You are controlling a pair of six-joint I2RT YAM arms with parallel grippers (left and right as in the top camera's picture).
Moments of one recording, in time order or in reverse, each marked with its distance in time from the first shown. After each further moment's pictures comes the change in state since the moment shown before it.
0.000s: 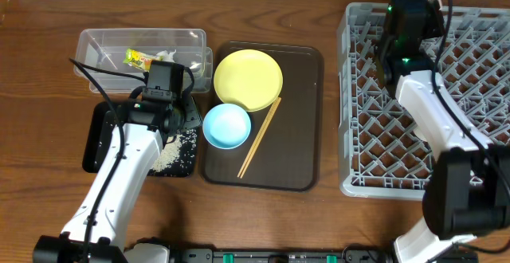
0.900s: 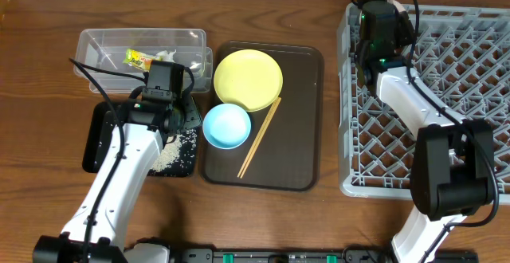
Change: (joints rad) left arm 0.000 0.000 0.000 0.000 0.000 0.000; right arm 0.060 0.109 0.010 -0.066 -0.047 0.079
